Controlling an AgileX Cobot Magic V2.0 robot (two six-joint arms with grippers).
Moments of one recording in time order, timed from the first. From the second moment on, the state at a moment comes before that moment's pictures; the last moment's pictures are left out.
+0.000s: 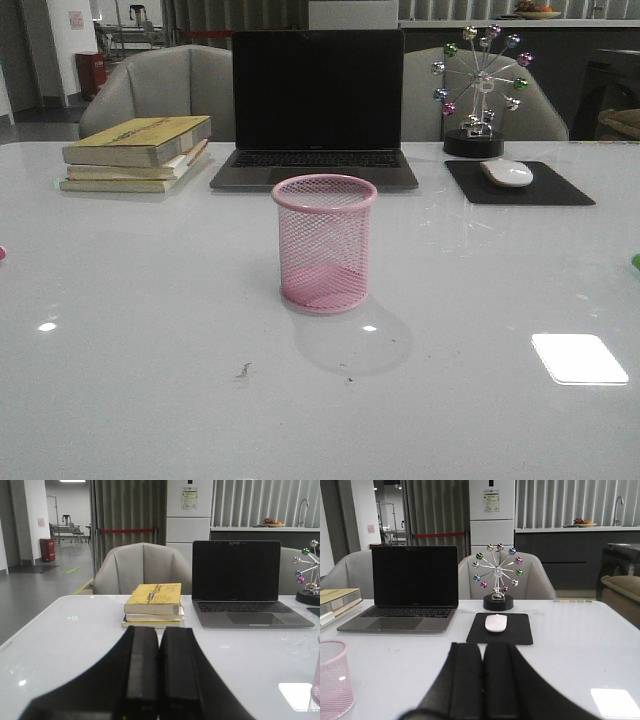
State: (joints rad) left arm -0.08 0.00 -0.01 -0.03 -0.01 0.01; right arm 0.03 -0.01 0.00 0.03 -0.05 0.05
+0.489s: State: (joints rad) left arm -0.08 0.18 -0.58 -0.03 0.26 0.01; right arm 0.03 0.17 -0.59 0.00 0.35 0.04
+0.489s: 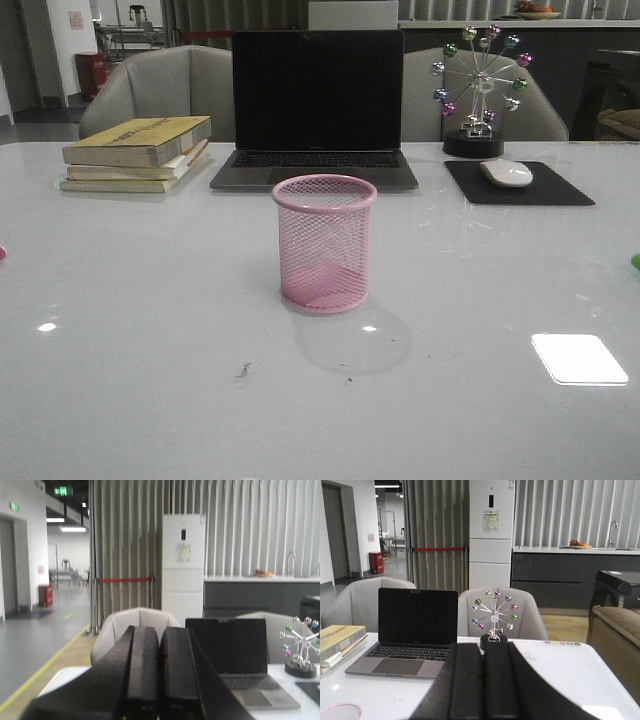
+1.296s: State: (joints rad) left arm -0.08 0.68 -0.71 -0.03 0.73 0.01; right arm 0.03 0.59 -0.60 0.00 0.71 0.04
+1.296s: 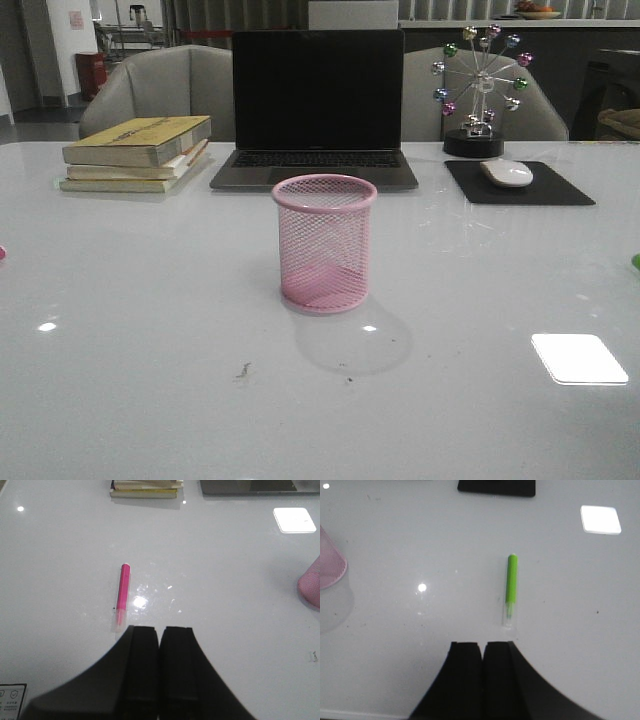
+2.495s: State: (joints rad) left arm -0.58 0.79 -0.69 -0.08 0.65 0.06; right arm -0.10 1.74 -1.17 0.01 0.75 0.05
